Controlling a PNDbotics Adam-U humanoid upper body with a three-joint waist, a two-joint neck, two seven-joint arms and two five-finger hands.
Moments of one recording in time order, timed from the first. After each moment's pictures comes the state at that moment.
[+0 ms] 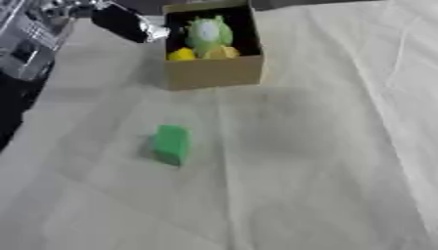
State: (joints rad) left arm -0.95 0.72 -0.40 -1.66 -0.40 -0.03 -0.47; right arm -0.32 -0.76 0.00 -1.99 0.00 -0.08 -0.14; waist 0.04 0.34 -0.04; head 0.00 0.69
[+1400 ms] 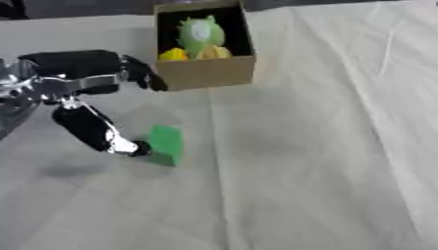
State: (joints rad) left arm -0.81 0.83 -0.54 -1.80 -0.40 0.12 -0.67; right arm -0.31 -0.75 0.00 -1.99 0.01 -0.07 -0.14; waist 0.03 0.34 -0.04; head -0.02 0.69
